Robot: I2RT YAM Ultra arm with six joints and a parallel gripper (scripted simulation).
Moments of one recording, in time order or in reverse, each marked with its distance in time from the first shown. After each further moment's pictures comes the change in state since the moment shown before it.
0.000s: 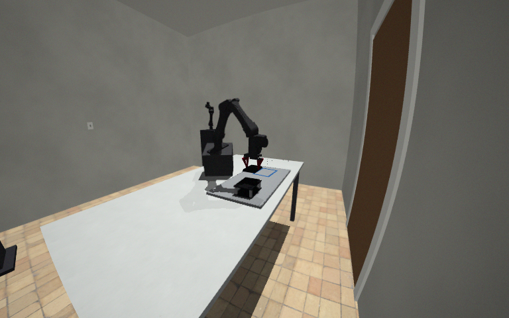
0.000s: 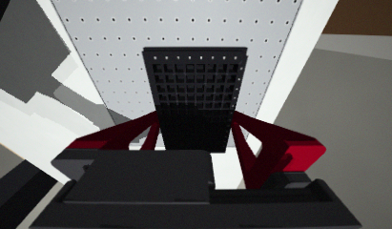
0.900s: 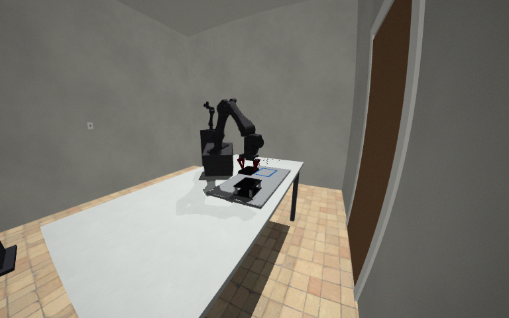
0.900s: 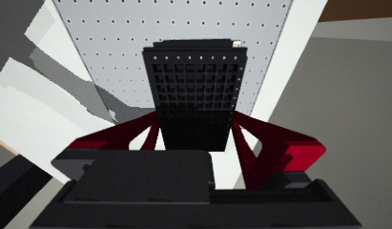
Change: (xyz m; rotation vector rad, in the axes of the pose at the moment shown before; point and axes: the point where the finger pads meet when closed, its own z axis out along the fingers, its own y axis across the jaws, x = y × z) arm 0.073 -0.008 -0.010 0.001 -0.005 -0.009
